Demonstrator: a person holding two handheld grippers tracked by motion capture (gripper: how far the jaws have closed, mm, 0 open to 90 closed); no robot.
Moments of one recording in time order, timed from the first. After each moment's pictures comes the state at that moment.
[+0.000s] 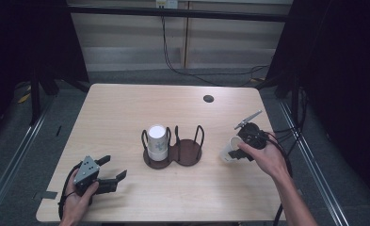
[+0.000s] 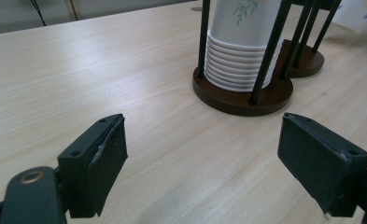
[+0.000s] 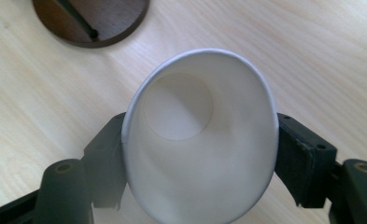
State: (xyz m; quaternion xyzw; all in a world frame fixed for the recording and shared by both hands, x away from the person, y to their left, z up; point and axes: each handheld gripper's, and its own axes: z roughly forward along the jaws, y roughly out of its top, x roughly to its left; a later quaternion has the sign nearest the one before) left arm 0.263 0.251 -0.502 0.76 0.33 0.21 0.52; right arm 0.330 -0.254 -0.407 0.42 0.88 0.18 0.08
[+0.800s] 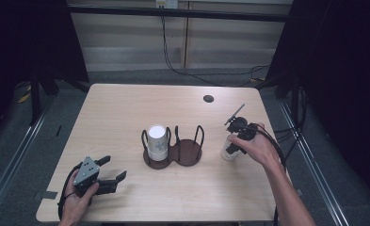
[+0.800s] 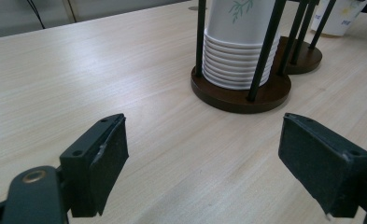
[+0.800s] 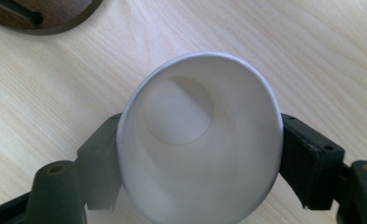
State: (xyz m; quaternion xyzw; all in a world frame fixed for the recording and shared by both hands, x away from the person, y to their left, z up) left arm 0.261 0.251 -0.502 0.77 0.32 0.22 0.51; right arm 0.366 -0.235 -0.418 0.41 0.90 0.09 0.08
